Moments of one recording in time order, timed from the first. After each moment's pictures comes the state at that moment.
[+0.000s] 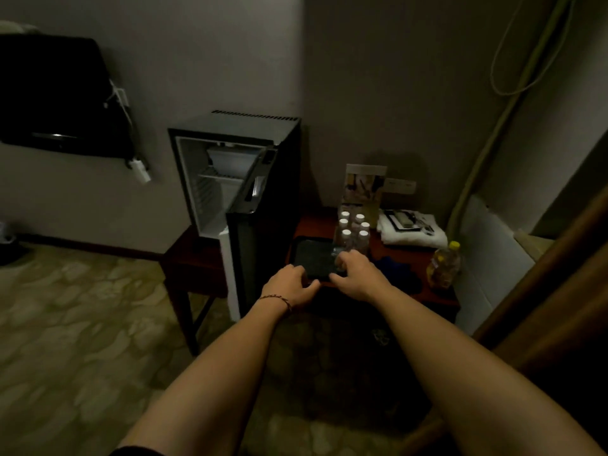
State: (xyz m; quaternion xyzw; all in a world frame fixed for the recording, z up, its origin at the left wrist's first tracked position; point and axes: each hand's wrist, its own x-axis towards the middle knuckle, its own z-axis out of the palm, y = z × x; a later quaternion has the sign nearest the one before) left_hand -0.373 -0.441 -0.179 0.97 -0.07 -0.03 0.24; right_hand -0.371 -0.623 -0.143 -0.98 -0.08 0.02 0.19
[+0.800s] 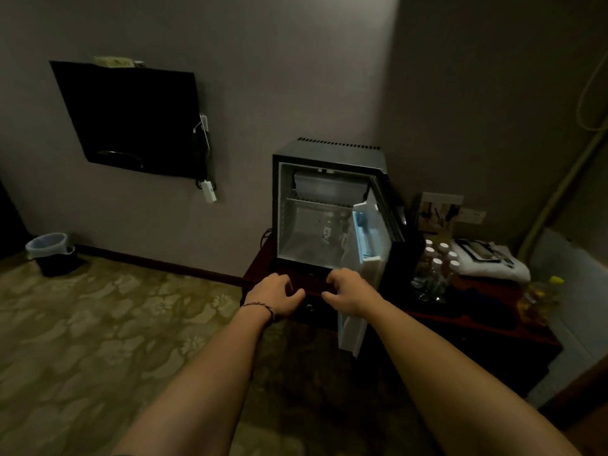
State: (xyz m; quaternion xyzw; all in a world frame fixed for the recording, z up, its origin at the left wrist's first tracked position) left_hand -0.371 -0.100 -0.171 0.98 -0.02 -0.01 0.22; right_hand -0.359 -0.303 -0.146 -0.97 -0.14 0.04 0.19
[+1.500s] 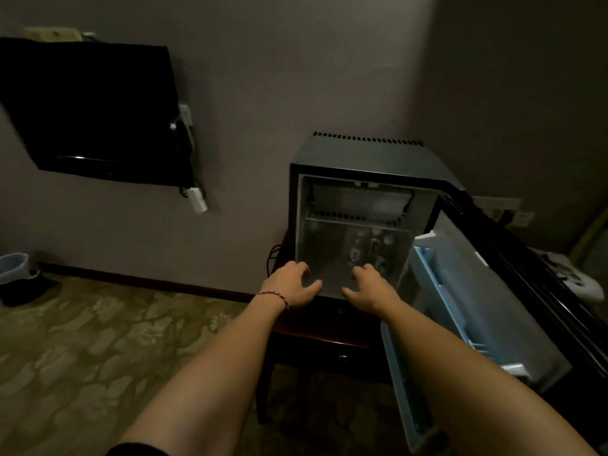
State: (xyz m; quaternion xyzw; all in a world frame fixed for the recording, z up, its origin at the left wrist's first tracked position) left_hand -0.103 -0.010 -0.178 0.97 -0.08 -0.06 0.23; right_hand -0.099 -0.215 -0.186 -0.99 -0.02 0.07 0.15
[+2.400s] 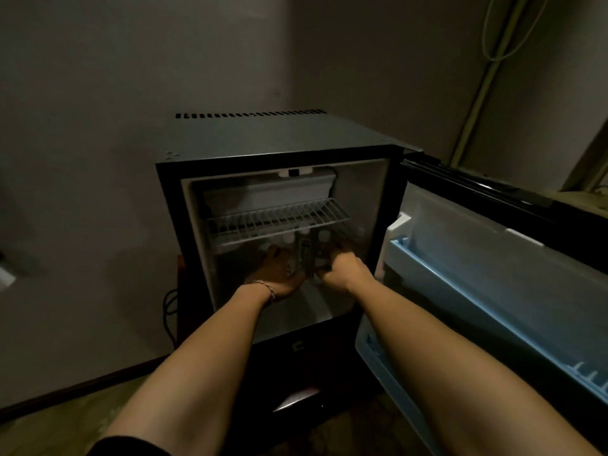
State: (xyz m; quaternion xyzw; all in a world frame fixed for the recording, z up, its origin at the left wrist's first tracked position) left_hand 0.130 -0.116 -0.253 0.91 -0.34 -0.12 0.21; right_hand 0.054 -0.271 -0.248 -0.95 0.24 0.03 0.21
